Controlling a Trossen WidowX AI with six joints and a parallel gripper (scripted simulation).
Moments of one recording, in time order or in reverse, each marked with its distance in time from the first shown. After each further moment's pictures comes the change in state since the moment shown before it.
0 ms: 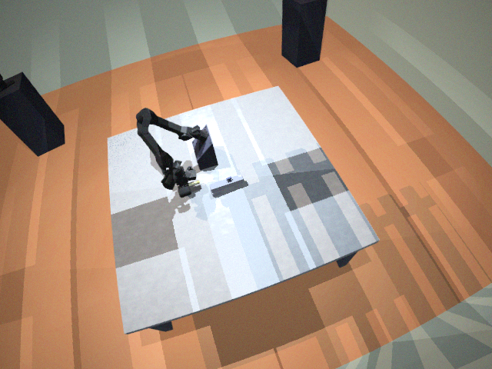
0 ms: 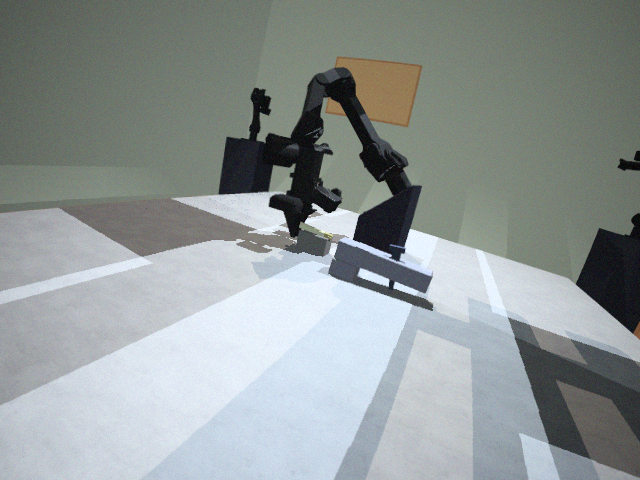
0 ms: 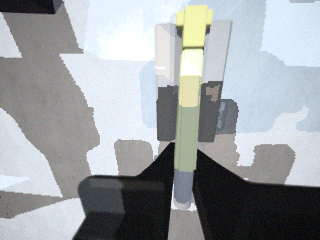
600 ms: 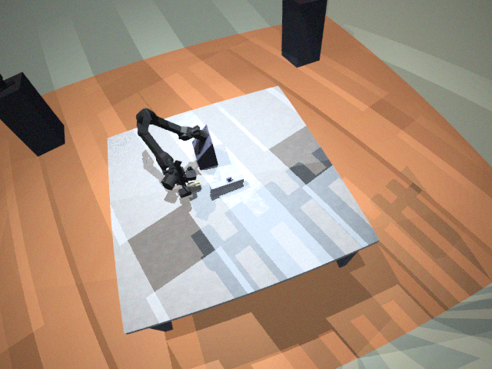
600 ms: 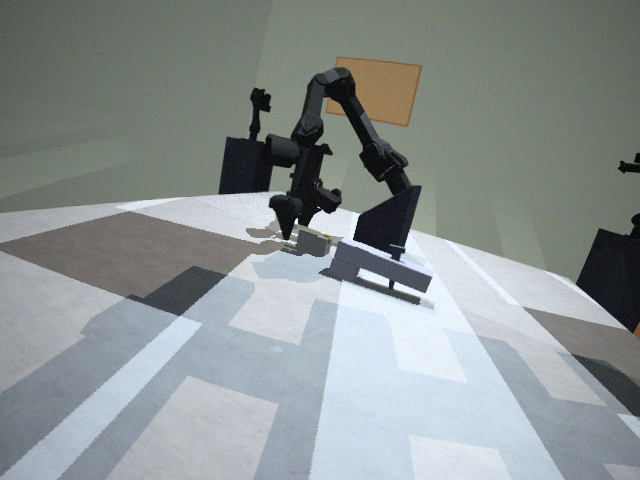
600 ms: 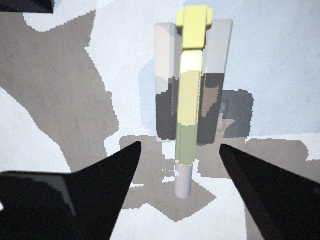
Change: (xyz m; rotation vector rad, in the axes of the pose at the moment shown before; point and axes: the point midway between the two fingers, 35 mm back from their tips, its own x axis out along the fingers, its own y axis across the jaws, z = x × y) arm 0.001 0.000 0.000 -0.001 -0.001 -0.001
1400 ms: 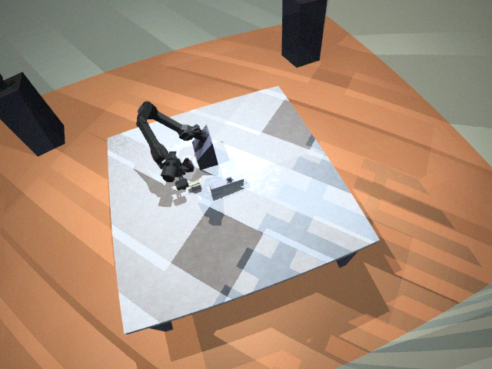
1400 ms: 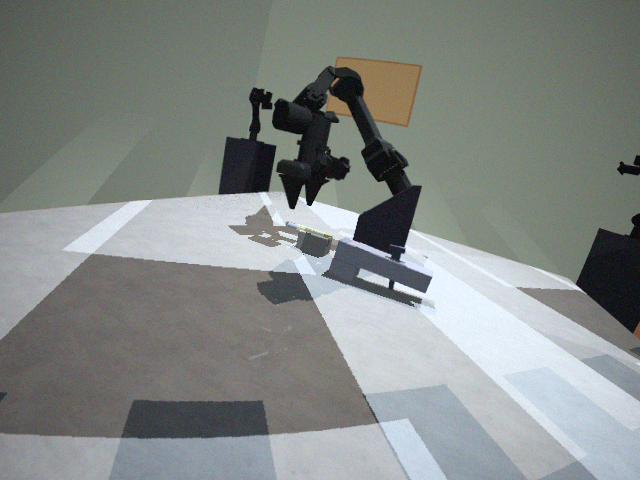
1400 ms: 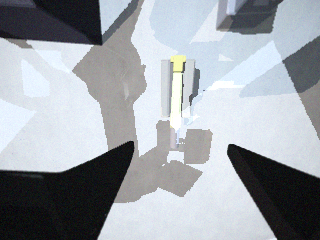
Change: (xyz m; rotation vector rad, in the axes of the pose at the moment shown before) arm -0.074 -0.003 0.004 -0.016 -0.012 -0.007
